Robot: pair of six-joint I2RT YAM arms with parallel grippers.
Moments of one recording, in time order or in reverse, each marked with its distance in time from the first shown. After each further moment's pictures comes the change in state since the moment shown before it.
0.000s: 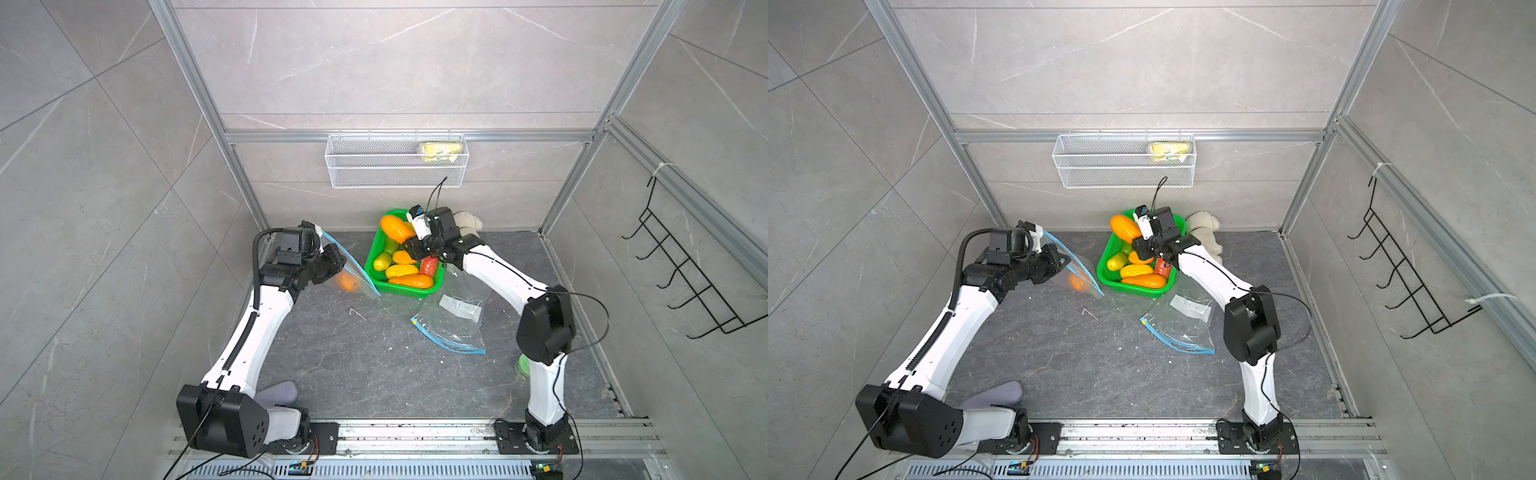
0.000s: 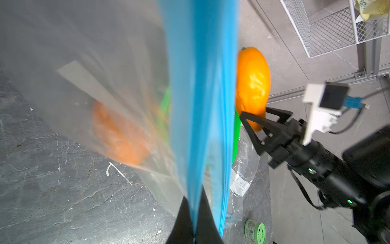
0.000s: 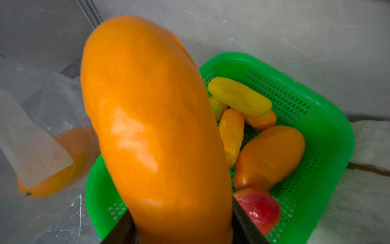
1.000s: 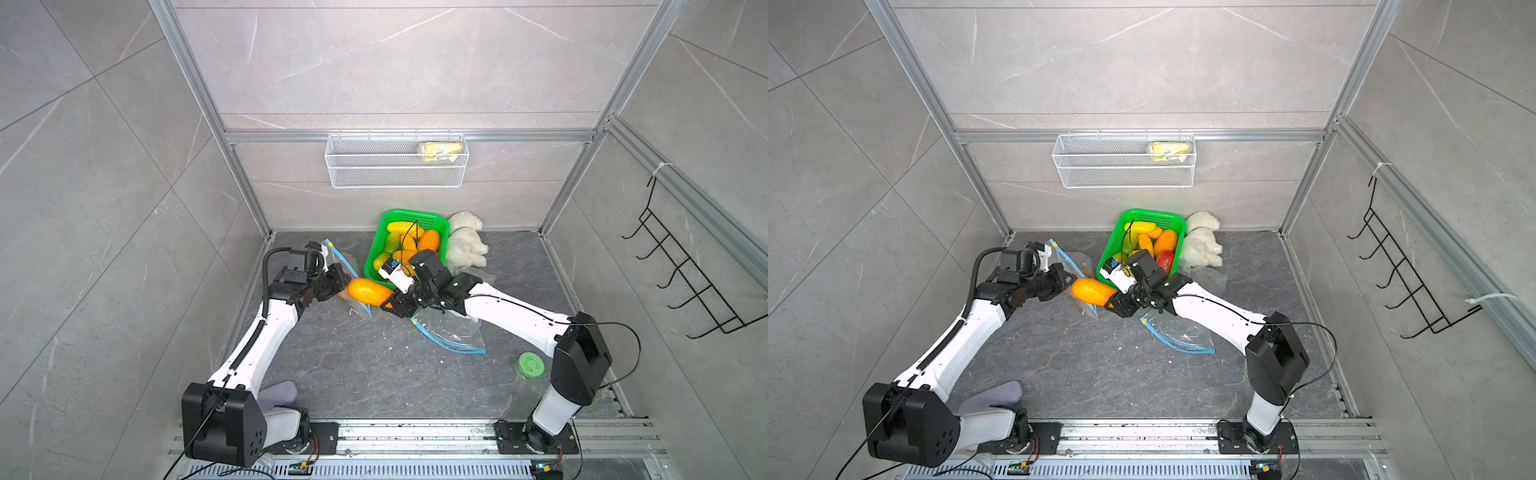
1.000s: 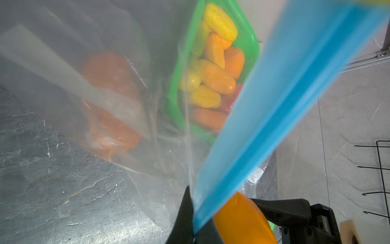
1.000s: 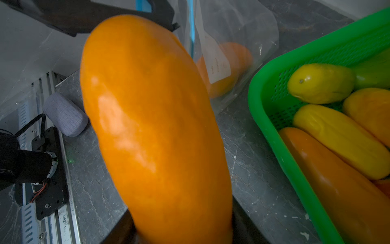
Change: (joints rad) left arm -0.004 -0.076 -0.272 0.153 0.049 0.023; right arm 0.259 -0.221 -0.345 -0.066 -0.228 -0.023
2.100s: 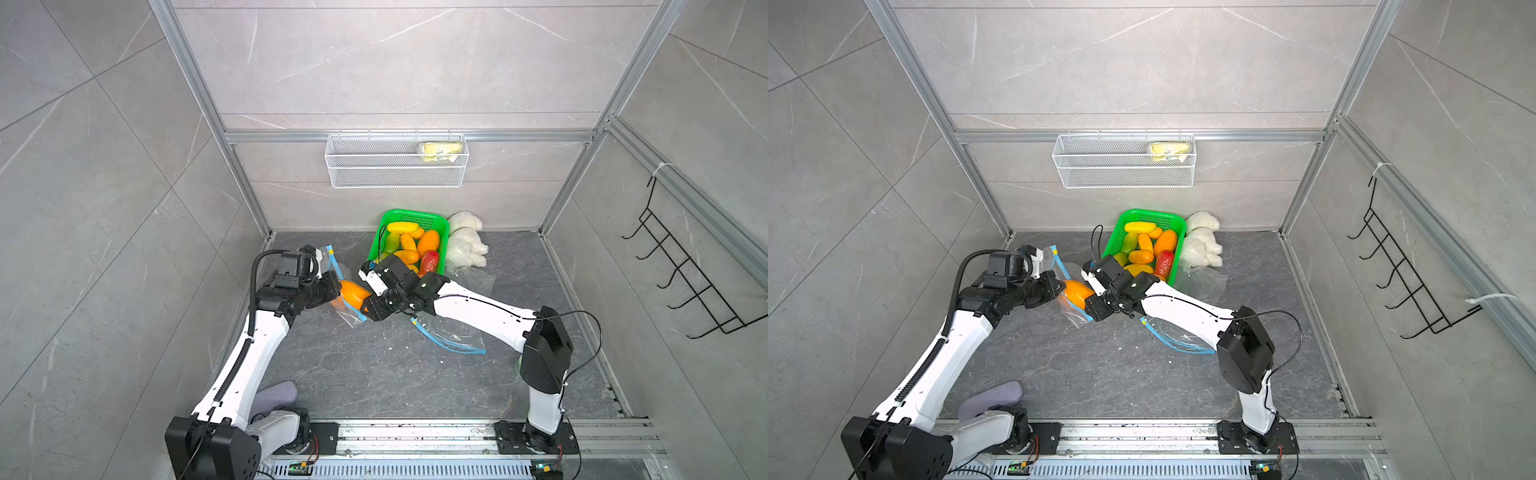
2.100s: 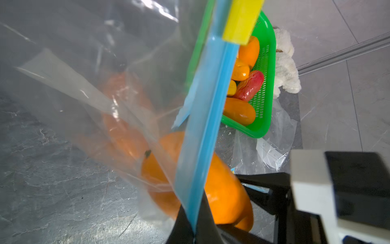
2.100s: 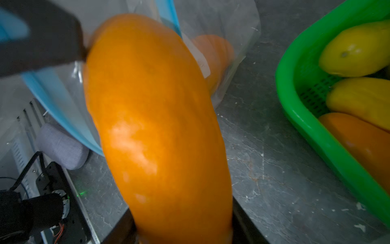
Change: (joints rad) left arm -0.004 -0.100 0.099 -0.240 -0.100 0.138; right arm 0.149 0.177 0.248 -0.135 0.144 0.271
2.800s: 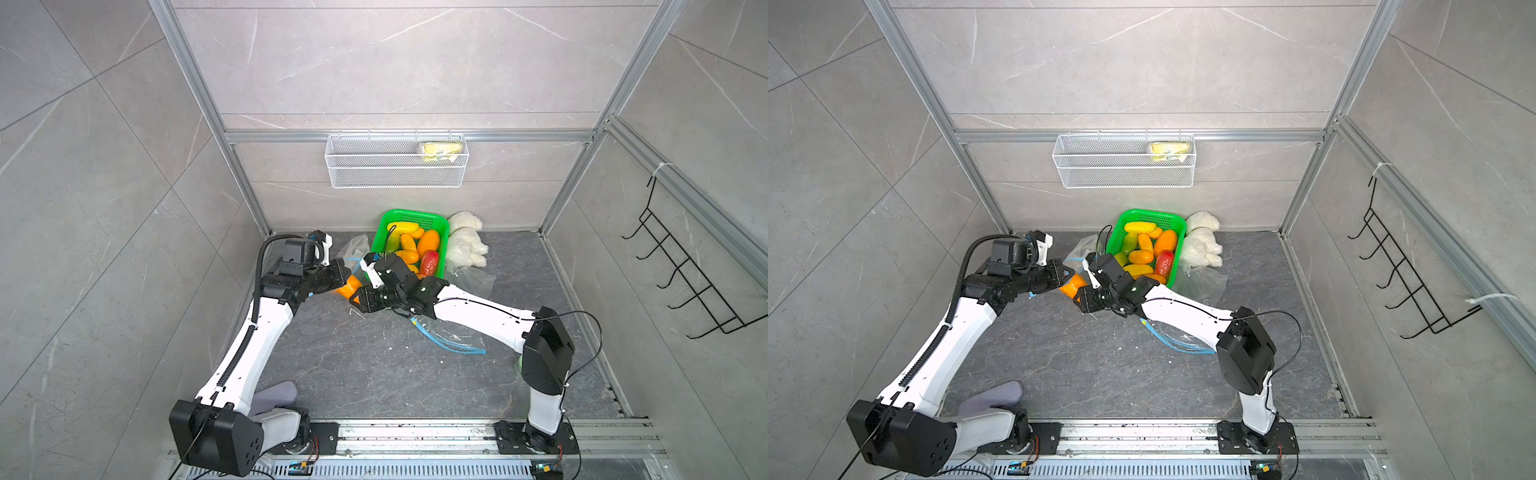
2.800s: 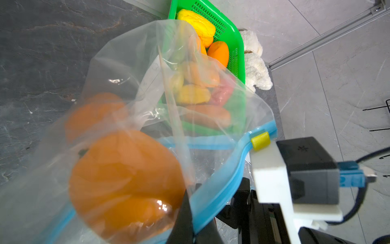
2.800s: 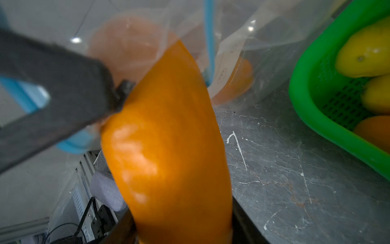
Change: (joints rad) left arm -0.036 0.078 0.072 0.046 0.081 0.040; right arm -0.010 -0.021 -0.080 0.241 0.023 0.315
